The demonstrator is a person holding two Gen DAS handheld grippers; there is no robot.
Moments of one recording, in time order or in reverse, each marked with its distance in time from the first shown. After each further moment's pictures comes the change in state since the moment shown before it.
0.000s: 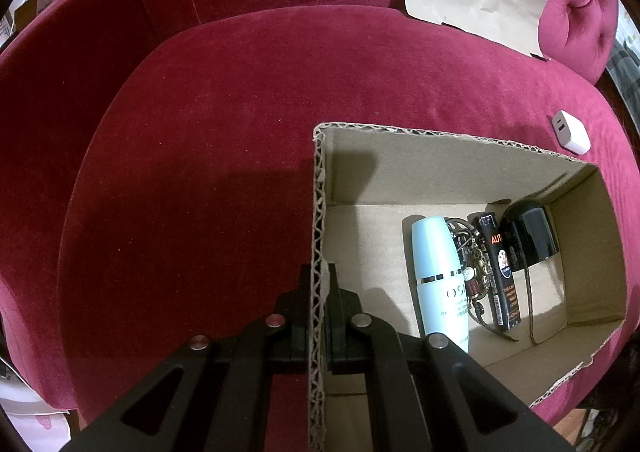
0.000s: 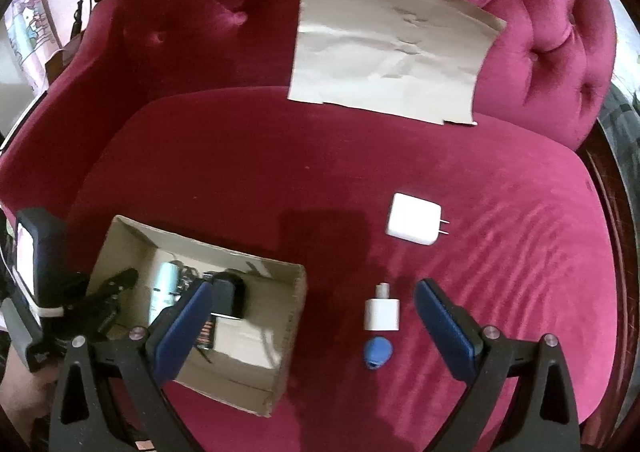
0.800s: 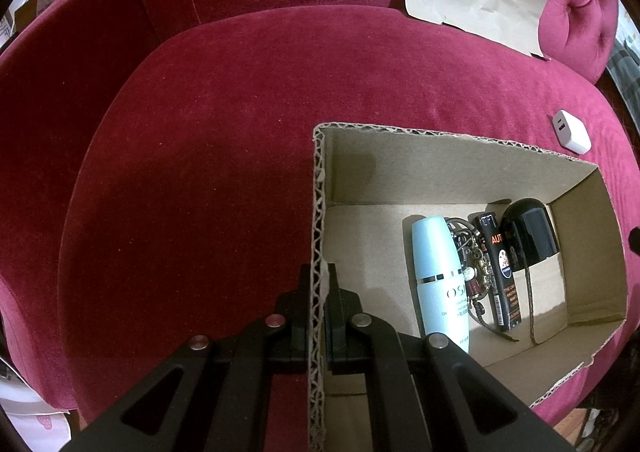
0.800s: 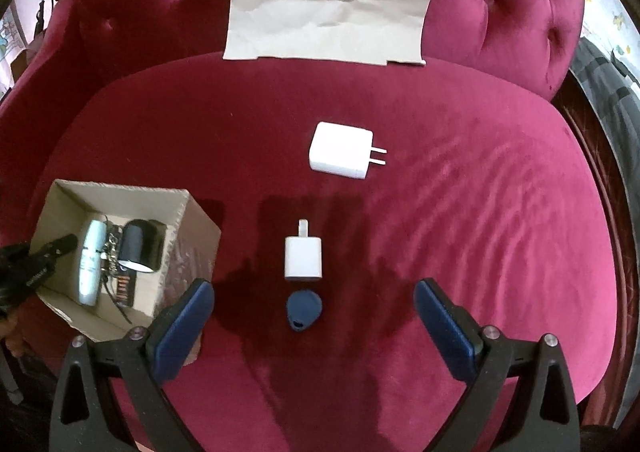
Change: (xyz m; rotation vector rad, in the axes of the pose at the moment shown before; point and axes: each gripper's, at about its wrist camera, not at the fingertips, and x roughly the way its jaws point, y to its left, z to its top) left arm 0.000 0.000 0.000 0.002 0.000 0.003; right arm 0.030 -0.058 -0.049 0.070 0.062 -0.063
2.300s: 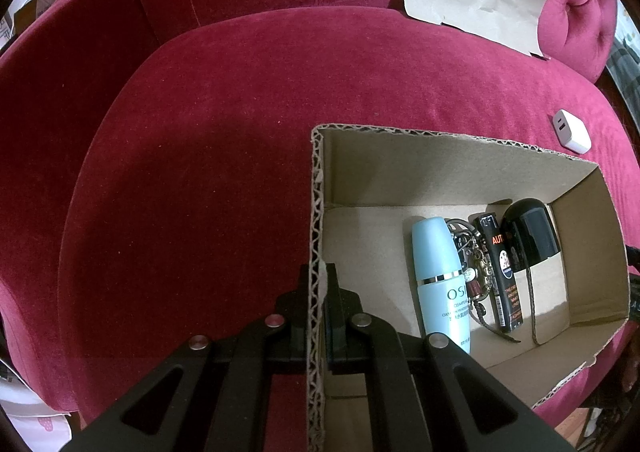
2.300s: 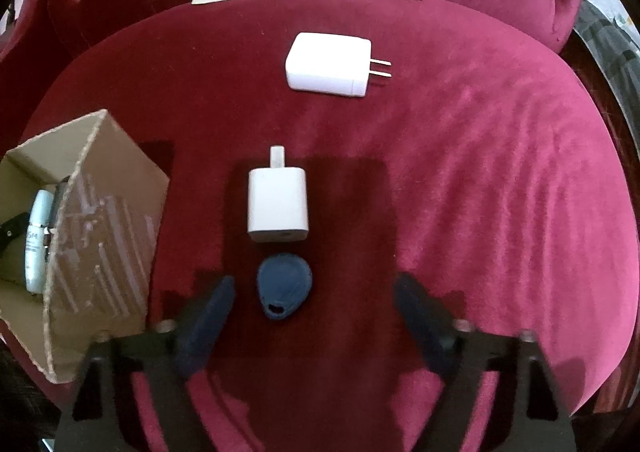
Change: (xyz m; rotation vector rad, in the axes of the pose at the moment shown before) left arm 0.000 -0.002 0.002 0.002 -0.005 0.004; right arm 0.080 -0.003 -0.019 0.043 0.097 -0.016
